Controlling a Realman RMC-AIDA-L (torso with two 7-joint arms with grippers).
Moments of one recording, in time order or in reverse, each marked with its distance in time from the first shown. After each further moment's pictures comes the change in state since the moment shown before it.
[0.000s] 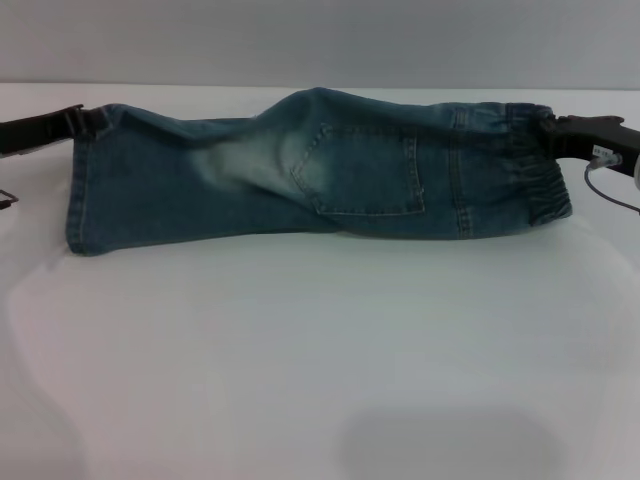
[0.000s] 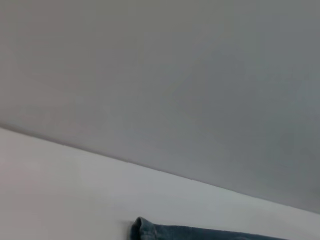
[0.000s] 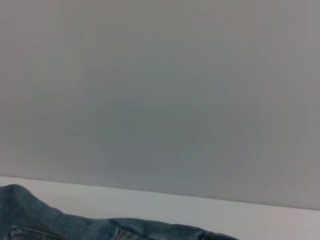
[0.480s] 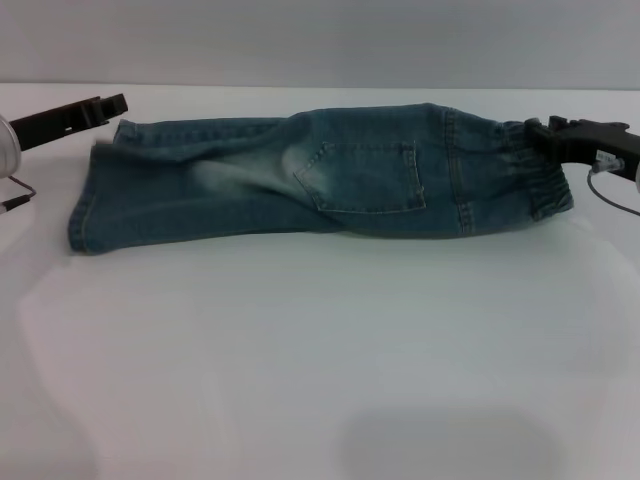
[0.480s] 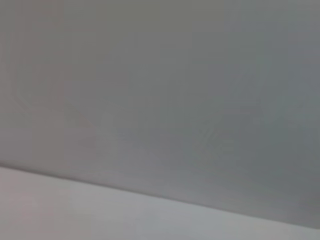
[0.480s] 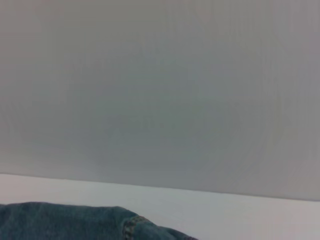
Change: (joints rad) left arm 0.008 -0.055 -0.004 0.023 -0.101 -0.046 0.153; right arm 0.001 0.001 -0.001 0.014 0.000 0.042 0.001
